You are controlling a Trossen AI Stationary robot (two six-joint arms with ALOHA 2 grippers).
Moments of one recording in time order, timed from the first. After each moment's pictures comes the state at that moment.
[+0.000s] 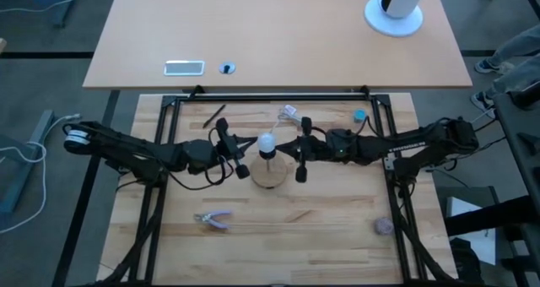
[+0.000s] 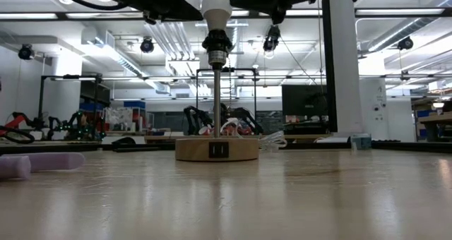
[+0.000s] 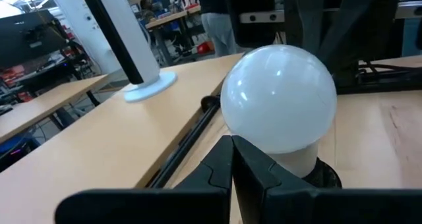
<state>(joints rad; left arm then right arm) -0.13 1.21 0.72 0.37 -0.62 0.23 0.04 1.37 0.88 0.37 0.18 -0.15</state>
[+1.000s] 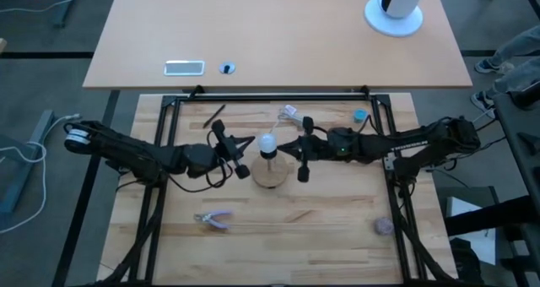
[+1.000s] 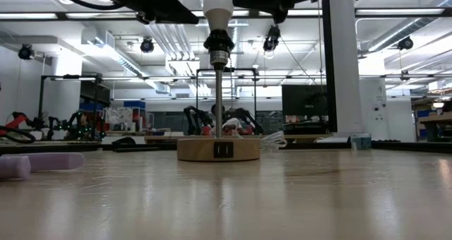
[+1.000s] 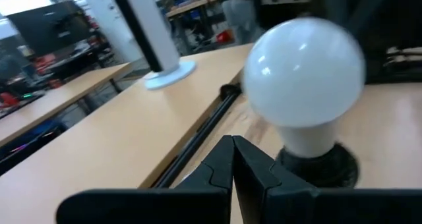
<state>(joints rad) -0.17 1.21 0.72 0.33 -0.75 0.20 0.05 1.35 0.88 0.33 0.18 -0.16</state>
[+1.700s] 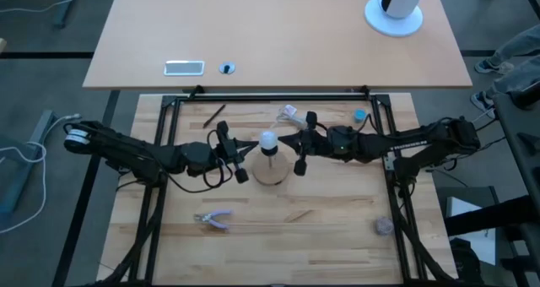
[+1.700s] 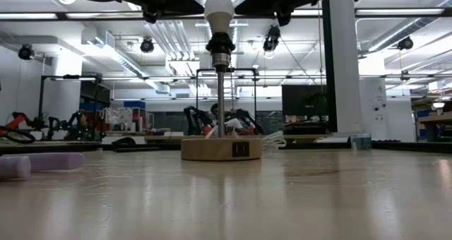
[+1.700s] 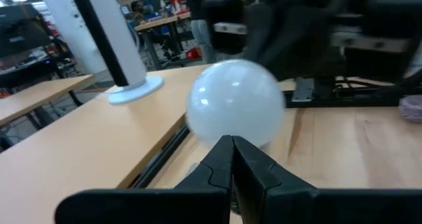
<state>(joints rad) -0.16 1.21 0.72 0.39 -0.60 0.17 0.03 1.36 0.88 0.35 0.29 -0.16</state>
